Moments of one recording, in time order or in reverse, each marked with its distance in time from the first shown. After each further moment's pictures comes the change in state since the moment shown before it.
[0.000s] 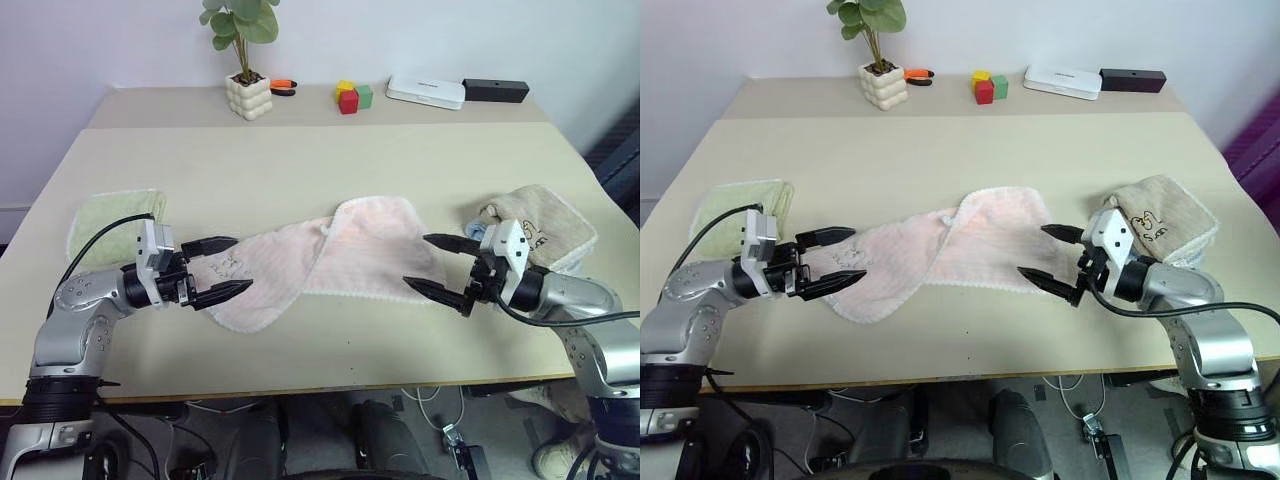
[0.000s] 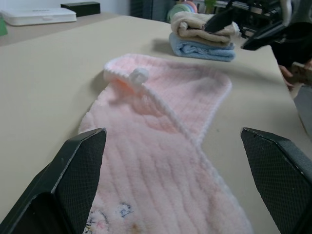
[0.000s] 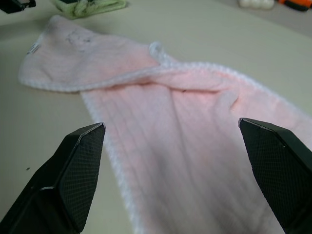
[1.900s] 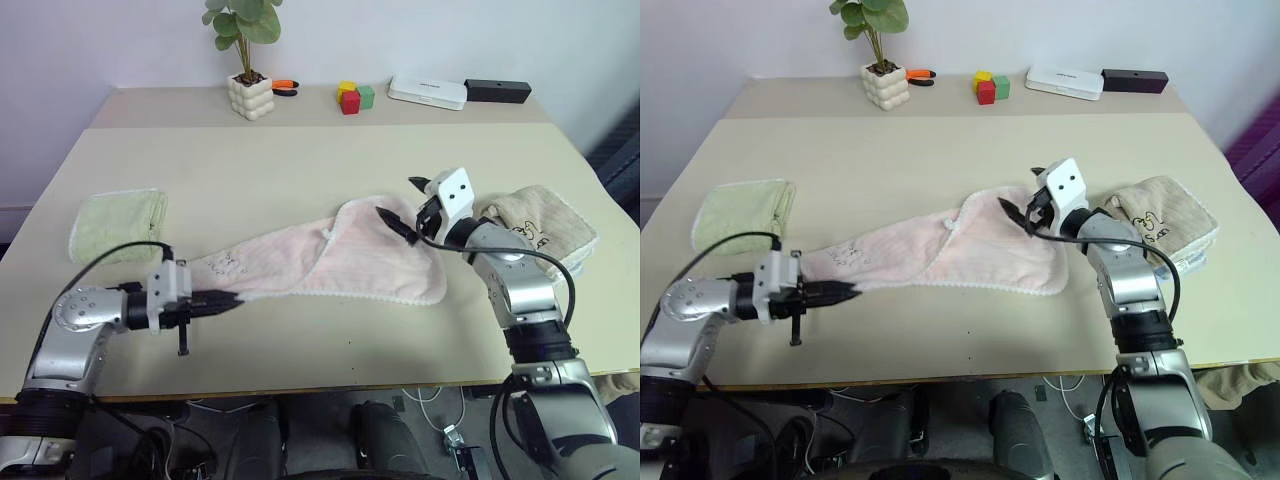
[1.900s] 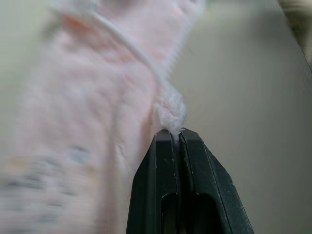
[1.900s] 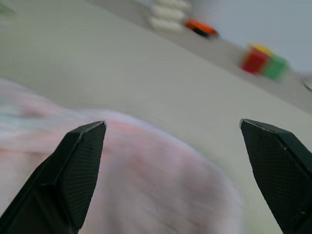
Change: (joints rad) left arm 0.074 0.085 -0.077 0.062 0.142 -0.301 -0.057; right arm -0.400 0.243 0.157 0.477 -0.308 -0.149 -0.398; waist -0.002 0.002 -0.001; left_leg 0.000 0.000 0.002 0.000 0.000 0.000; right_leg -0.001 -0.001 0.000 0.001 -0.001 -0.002
